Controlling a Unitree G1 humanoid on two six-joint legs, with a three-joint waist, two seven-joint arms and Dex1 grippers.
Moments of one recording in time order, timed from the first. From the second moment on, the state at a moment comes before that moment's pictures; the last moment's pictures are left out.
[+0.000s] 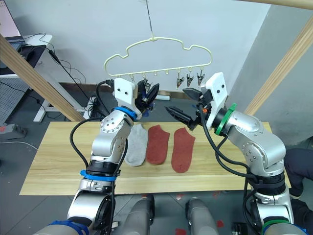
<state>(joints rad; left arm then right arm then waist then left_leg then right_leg) -0.68 0.15 0.04 0.20 -0.20 0.15 -0.32 -0.60 -0.42 -0.02 -0.44 0.61 0.81 0.53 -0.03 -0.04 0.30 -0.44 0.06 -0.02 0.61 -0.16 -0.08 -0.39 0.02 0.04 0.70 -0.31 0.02</state>
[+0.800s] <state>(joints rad) -0.71 0.15 0.05 0.24 -0.20 0.10 -0.32 -0.60 -0.42 -0.02 -0.44 0.61 0.81 0.53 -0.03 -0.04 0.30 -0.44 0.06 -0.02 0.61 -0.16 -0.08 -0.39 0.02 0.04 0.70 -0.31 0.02</state>
